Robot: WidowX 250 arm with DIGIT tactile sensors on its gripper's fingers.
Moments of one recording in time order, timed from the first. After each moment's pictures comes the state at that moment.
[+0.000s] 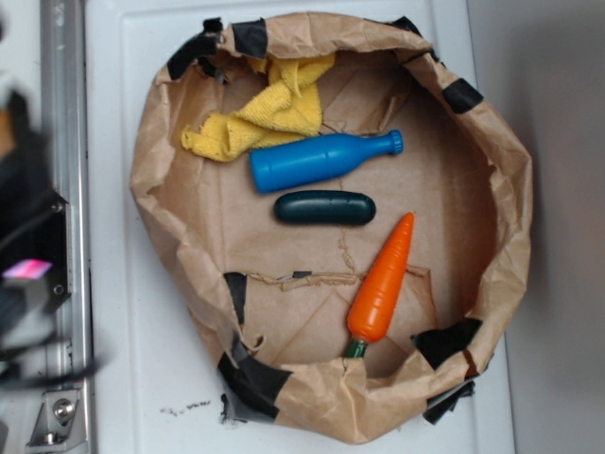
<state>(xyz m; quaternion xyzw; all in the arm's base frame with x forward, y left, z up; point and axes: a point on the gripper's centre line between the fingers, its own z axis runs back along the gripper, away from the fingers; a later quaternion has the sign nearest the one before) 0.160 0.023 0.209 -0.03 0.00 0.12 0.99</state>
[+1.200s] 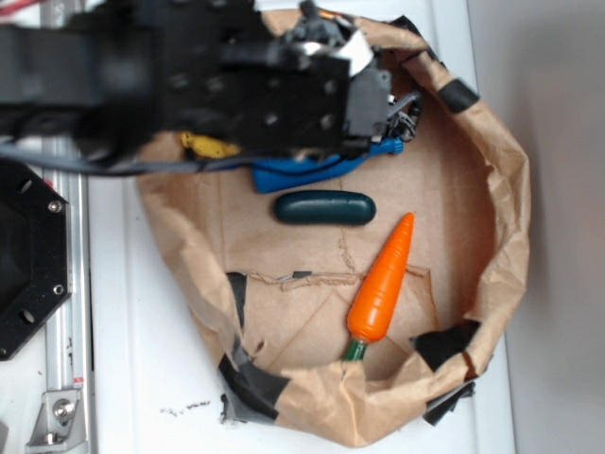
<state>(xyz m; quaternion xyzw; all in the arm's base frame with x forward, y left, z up) 0.259 0.105 0.060 0.12 -0.13 0.59 0.79</state>
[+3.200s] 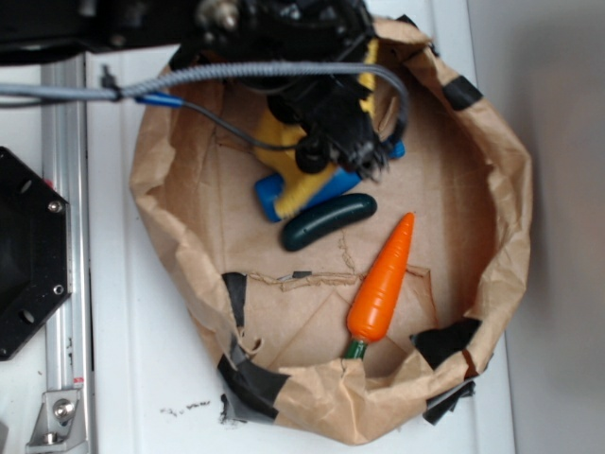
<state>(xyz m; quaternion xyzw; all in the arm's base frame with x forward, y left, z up) 0.271 0.052 0.142 -0.10 -0.18 0.28 0.94</state>
